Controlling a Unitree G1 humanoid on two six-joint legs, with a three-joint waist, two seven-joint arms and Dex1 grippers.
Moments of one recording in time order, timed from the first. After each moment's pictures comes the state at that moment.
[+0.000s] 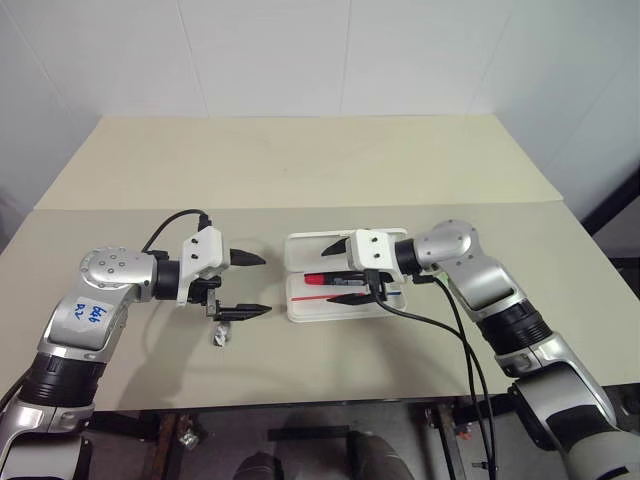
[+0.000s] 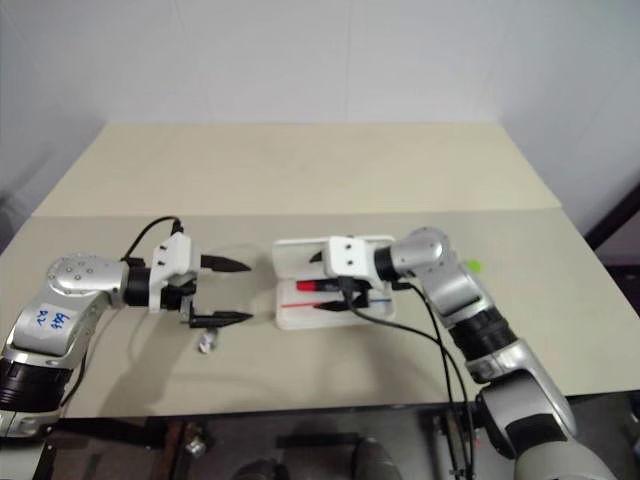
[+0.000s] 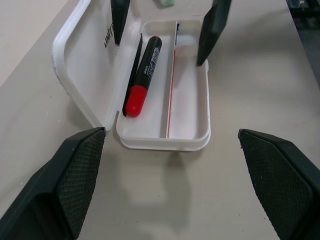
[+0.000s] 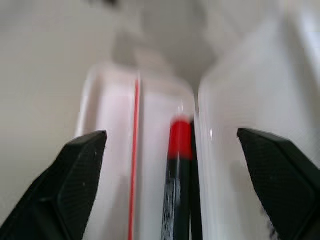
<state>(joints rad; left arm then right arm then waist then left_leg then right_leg) -0.50 0.80 0.00 -0.08 -0.32 0.35 -1.17 -0.84 -0.51 0.34 0.15 0.06 0.16 1.24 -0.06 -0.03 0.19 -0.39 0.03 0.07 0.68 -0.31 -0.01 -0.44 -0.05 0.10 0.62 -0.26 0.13</state>
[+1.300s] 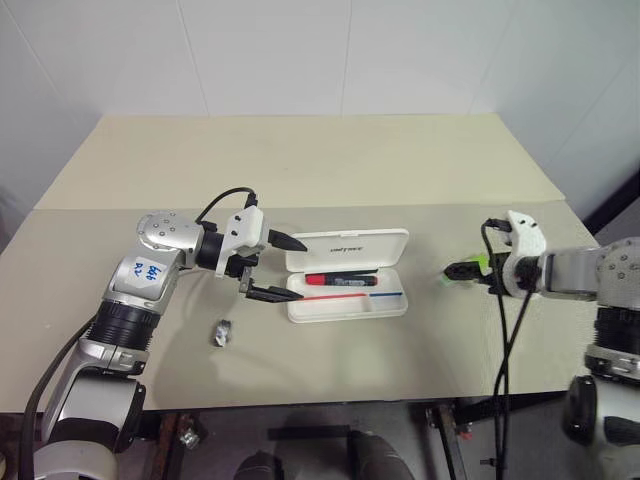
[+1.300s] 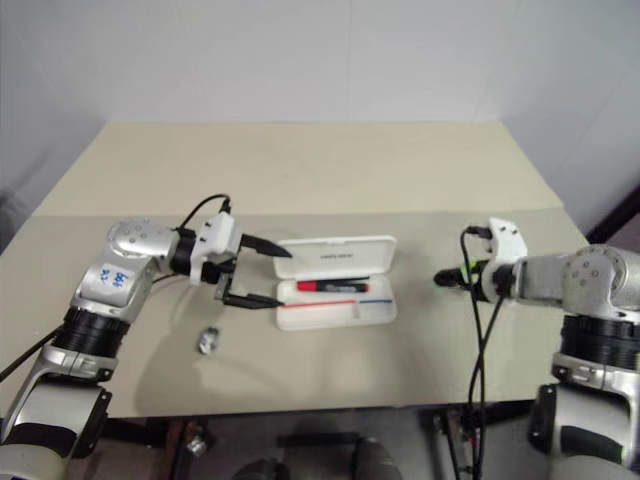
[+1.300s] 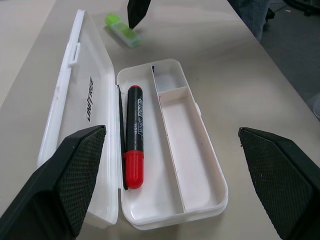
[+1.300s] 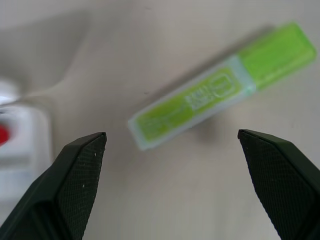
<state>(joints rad) -0.80 0.64 -0.16 0.24 -0.26 0.15 -1.35 -0.79 -0.61 -0.38 0.18 0.85 1.61 -0.16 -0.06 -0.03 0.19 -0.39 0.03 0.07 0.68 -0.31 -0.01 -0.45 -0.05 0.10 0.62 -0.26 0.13</state>
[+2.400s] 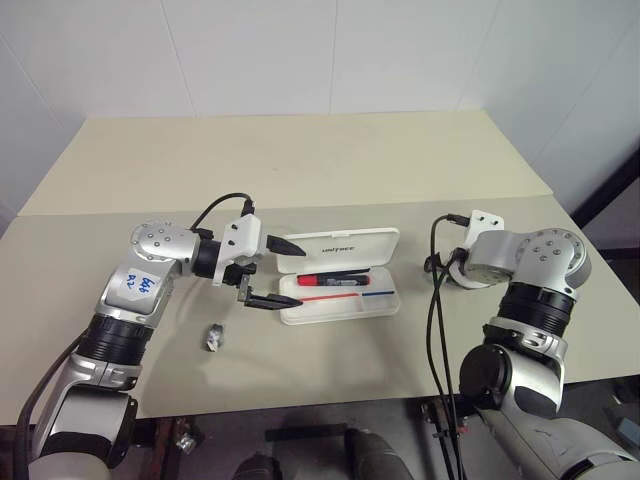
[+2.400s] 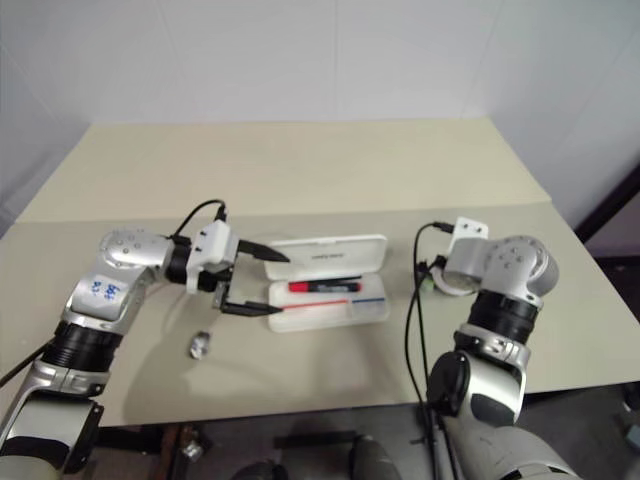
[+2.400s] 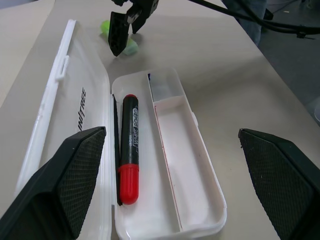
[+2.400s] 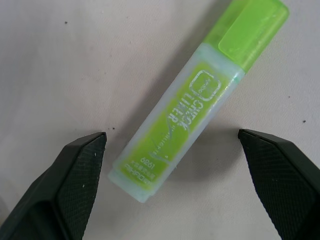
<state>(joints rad) -0.72 0.67 -0.14 0.11 -0.27 0.19 -1.30 -0.99 -0.18 -0.63 0.19 0.60 1.60 -0.79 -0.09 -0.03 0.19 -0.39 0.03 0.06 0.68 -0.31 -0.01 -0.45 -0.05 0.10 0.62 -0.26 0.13</state>
